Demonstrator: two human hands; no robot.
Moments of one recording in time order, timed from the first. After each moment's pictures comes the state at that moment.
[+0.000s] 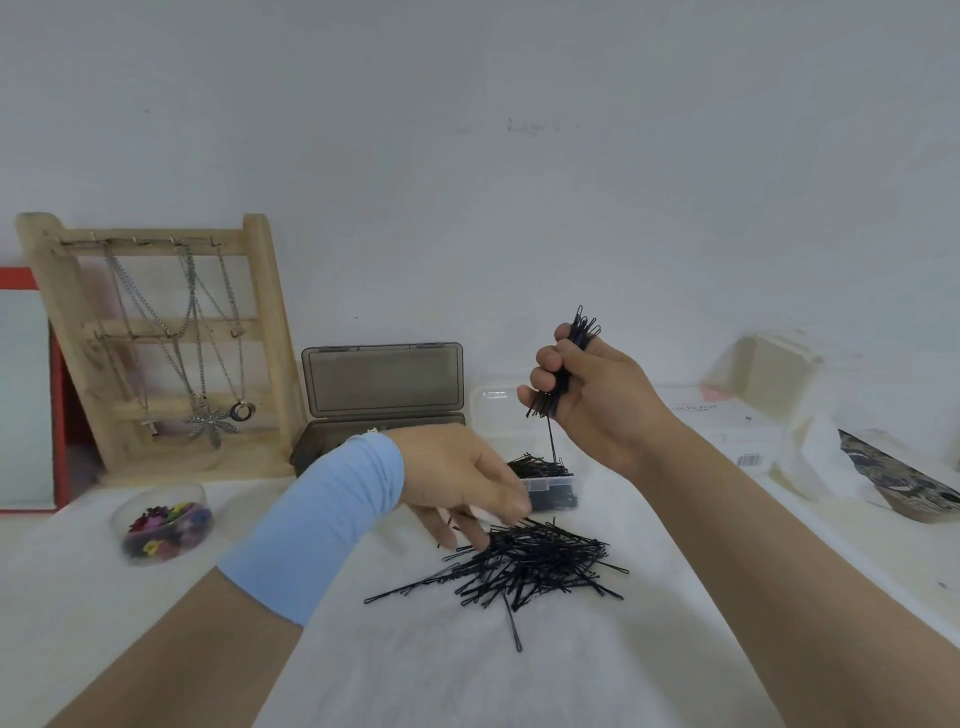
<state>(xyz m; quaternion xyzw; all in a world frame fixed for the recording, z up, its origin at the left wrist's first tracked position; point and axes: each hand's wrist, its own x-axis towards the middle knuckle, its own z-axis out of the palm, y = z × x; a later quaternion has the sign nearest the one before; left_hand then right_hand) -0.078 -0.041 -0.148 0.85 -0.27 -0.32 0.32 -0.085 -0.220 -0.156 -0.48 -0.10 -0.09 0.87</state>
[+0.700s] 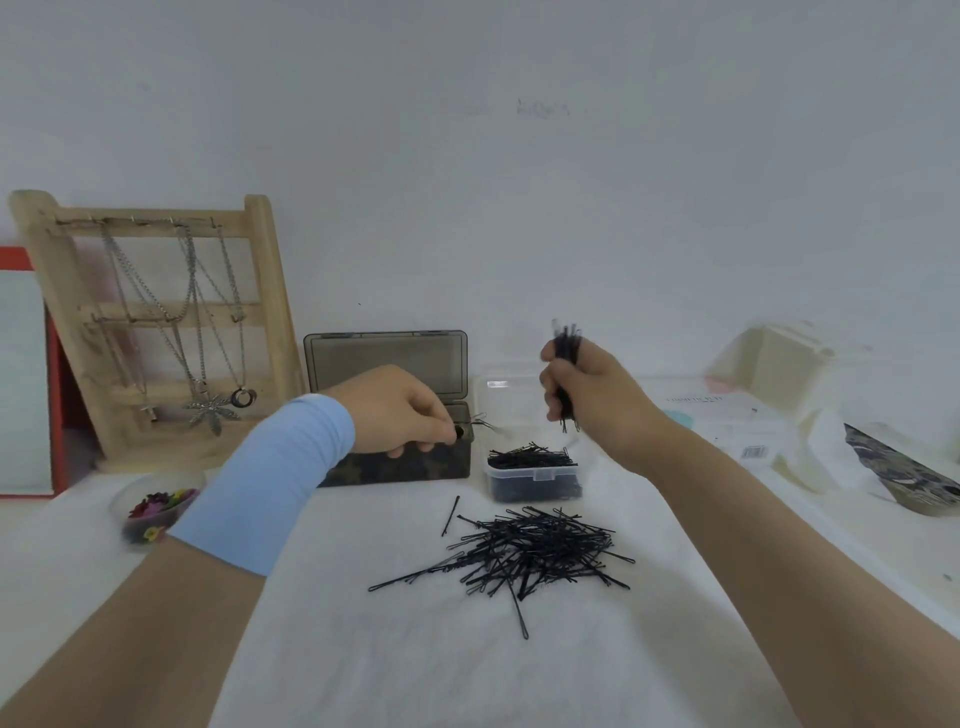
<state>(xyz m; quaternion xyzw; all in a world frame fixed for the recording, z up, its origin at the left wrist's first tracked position) -0.040 -0.001 -0.141 0.94 -0.24 -0.09 0.24 -0.070 -0.229 -0.177 -0.75 -0.02 -0.17 0.64</state>
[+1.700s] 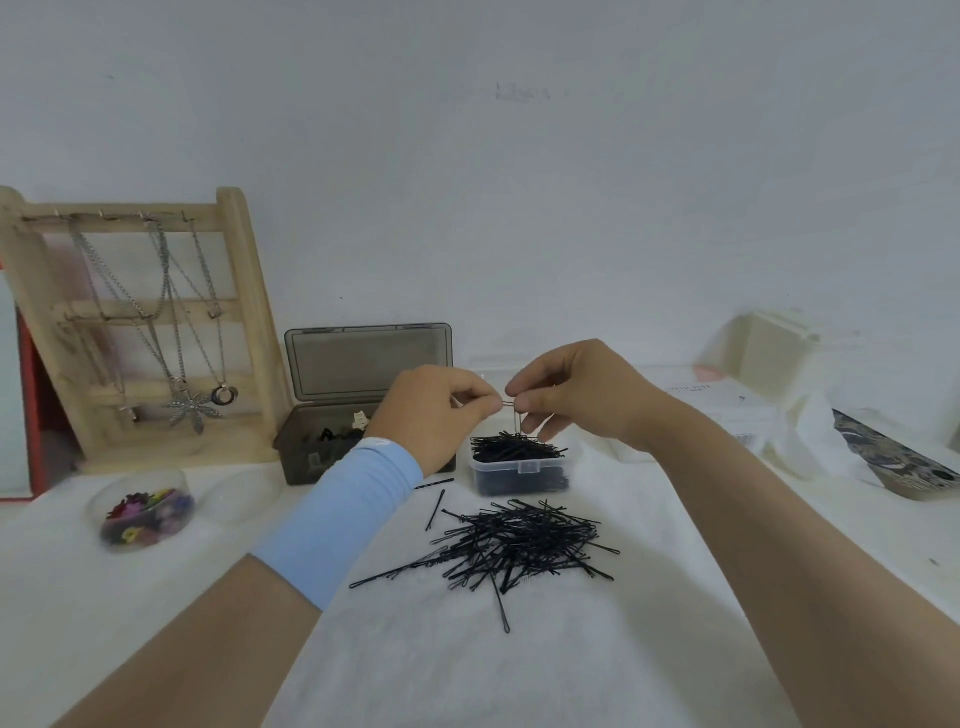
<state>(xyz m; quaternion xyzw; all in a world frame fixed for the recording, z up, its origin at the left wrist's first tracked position) -0.041 -0.054 -0.186 0.87 -0.29 0.12 0.39 -0.081 -0.248 -0.168 -0.83 -0.06 -0.07 0.55</state>
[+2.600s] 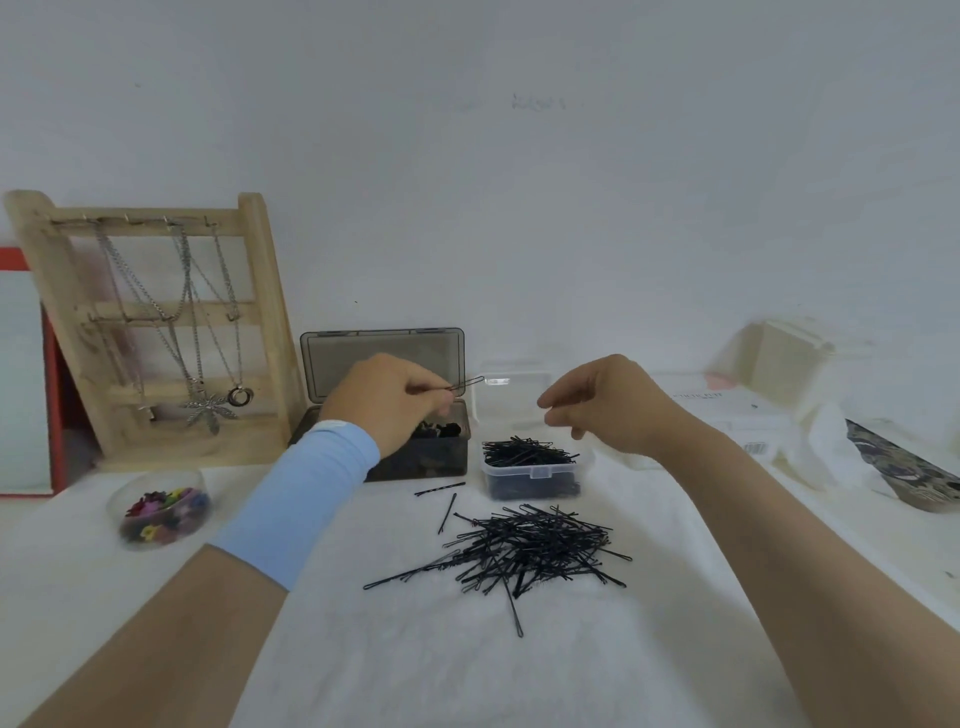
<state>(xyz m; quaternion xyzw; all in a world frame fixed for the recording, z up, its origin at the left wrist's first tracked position) -0.022 -0.012 -0.171 0.90 -0.23 0.10 0.35 -0.079 -0.261 -0.175 -0.91 0.01 -0.11 0.40</state>
